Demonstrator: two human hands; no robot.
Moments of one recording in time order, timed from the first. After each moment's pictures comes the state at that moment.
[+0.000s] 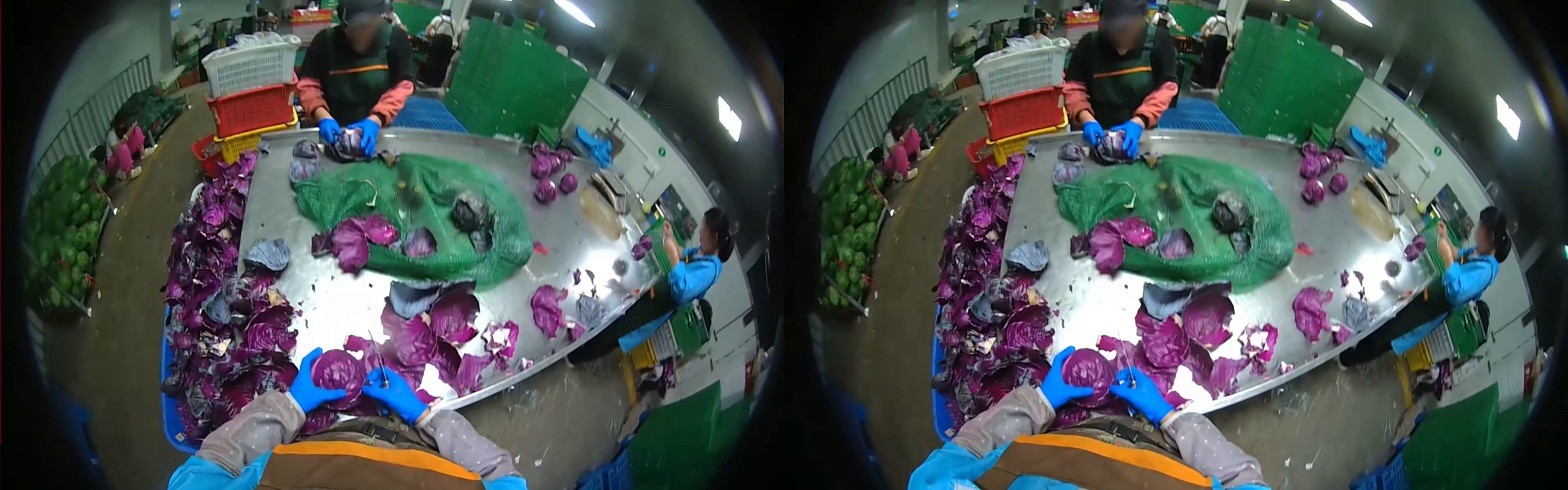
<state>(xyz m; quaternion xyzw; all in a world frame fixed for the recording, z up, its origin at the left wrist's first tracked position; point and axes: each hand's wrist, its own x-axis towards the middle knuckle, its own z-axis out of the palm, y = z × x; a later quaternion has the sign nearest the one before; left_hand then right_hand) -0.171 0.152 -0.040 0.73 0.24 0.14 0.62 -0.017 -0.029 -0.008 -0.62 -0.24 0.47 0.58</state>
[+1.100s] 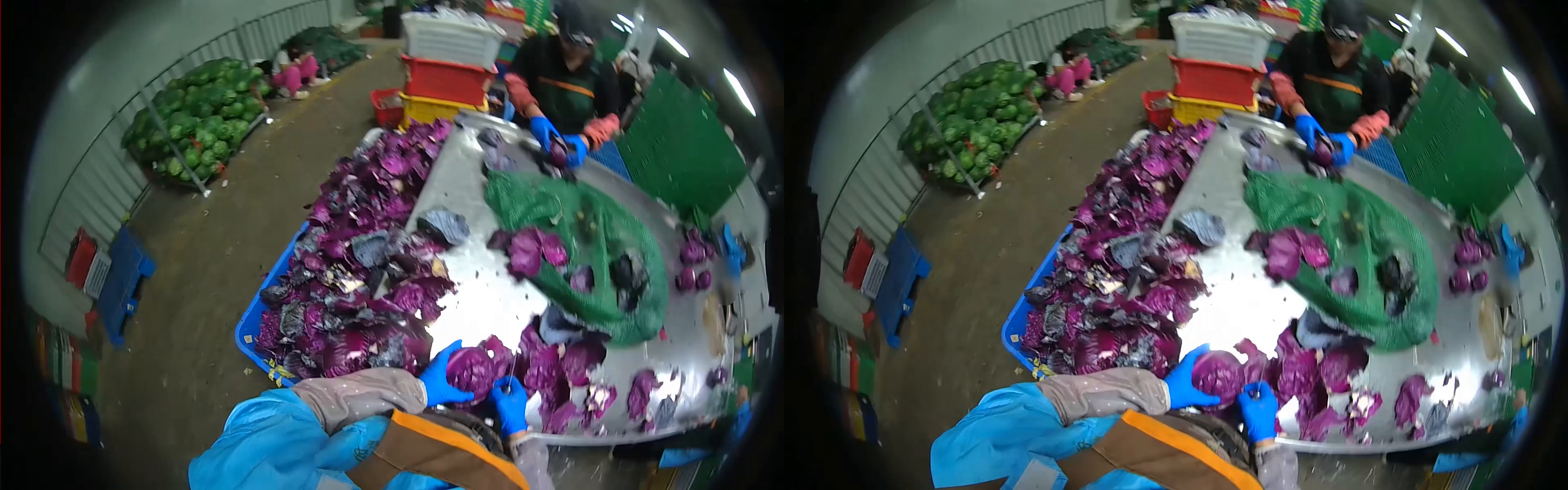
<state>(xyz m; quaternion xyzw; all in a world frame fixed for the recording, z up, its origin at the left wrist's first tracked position) -0.176 0.105 -0.018 0.67 0.29 0.22 0.64 -0.008 -0.022 -0.027 -0.76 -0.29 0.32 0.50</state>
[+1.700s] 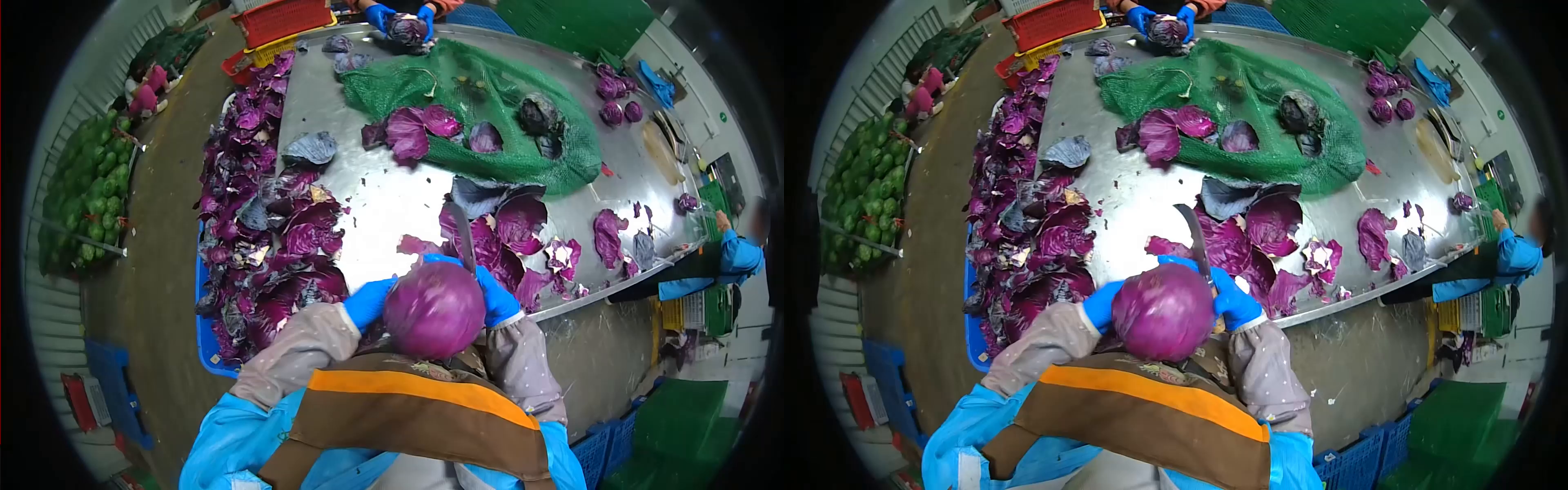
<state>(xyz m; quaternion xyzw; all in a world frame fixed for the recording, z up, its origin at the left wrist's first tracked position) -0.150 0.143 -0.044 0.43 0.13 -0.07 0.89 0.038 -0.038 0.052 -0.36 -0.22 0.64 0.64</state>
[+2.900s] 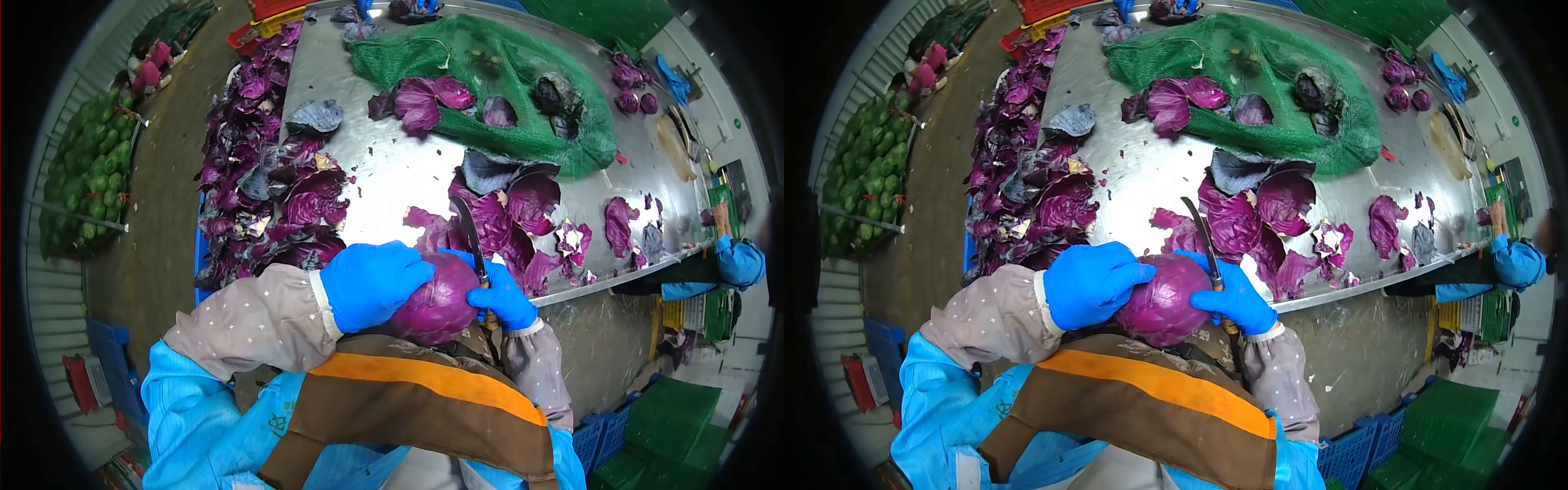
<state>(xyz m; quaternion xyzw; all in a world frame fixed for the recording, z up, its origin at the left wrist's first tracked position) -0.158 0.145 0.157 0.97 -0.07 -0.04 0.23 0.009 -0.056 0.110 -0.57 -0.23 0.58 0.53</state>
